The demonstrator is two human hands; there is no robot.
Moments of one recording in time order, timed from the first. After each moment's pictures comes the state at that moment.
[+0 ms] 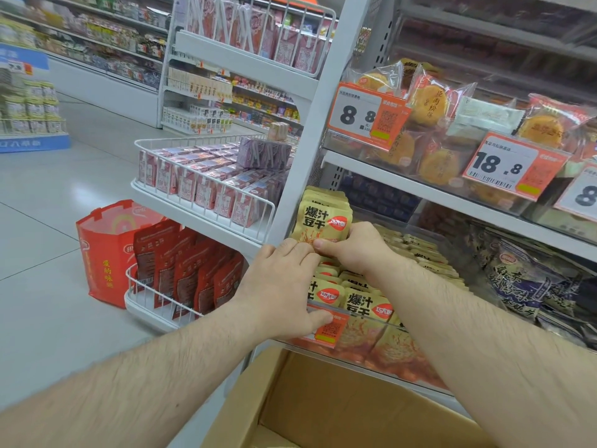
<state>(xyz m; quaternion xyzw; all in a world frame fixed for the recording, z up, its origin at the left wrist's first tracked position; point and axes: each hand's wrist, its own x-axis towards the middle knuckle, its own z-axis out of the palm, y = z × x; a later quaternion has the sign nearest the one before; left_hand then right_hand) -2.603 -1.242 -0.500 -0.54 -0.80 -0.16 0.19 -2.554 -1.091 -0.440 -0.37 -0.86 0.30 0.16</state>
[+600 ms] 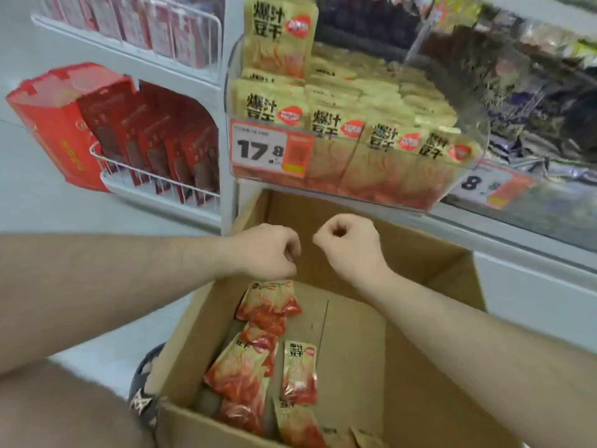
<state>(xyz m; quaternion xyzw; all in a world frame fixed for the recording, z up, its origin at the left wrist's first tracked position) -2.515 -1.258 -0.600 -0.54 -0.78 -0.15 -0.29 -2.390 -1.154 -0.599 -0.37 -0.82 0.37 0.21</state>
